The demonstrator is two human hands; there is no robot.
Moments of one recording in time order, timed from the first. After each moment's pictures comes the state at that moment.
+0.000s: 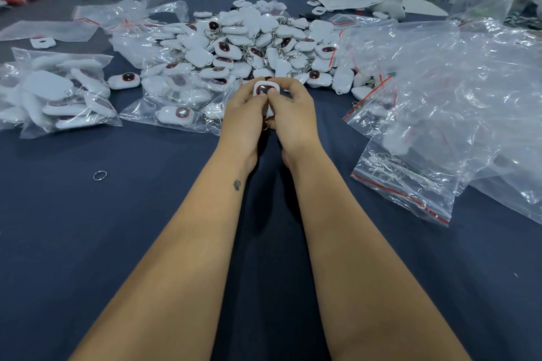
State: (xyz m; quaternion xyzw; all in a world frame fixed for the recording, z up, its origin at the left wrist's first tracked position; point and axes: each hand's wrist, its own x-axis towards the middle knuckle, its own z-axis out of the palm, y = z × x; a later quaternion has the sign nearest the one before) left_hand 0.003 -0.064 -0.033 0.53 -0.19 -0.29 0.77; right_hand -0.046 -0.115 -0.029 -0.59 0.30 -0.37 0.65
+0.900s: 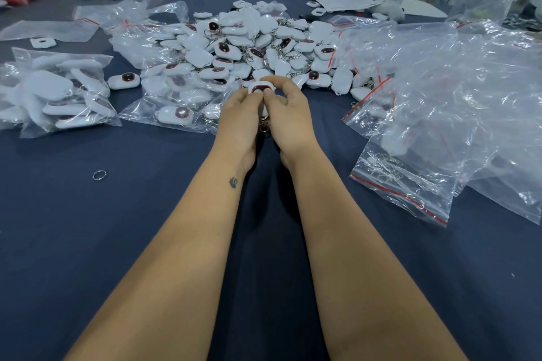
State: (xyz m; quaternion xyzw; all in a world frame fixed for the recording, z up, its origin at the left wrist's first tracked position) left_hand 0.002 -0.061 -0.030 0.53 -0.15 -0.30 0.78; right_hand -0.053 -0.109 -0.025 -0.62 0.25 -0.36 0.65
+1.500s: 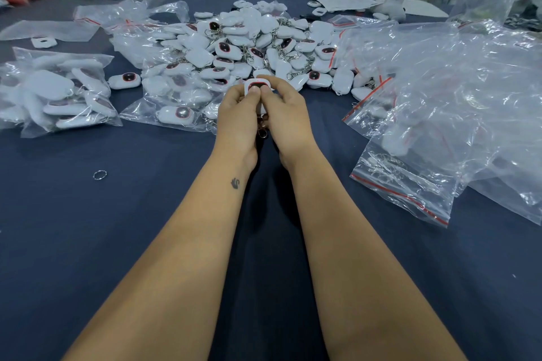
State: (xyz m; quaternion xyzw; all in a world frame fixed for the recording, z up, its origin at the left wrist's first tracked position) left_hand 0.000 -0.064 -0.031 0.52 -0.12 -0.28 0.80; right_hand -0.046 -0.111 -0.029 -0.61 0.25 -0.35 0.67
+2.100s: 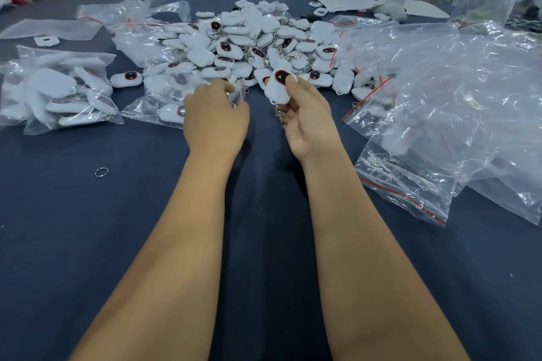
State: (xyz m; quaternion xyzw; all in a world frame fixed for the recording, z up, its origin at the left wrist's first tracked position) left_hand 0.028 -0.037 -0.032 0.86 -0.27 0.05 0.43; right_hand -0.059 -0.134 -0.027 -0.42 0.23 -0.36 0.80
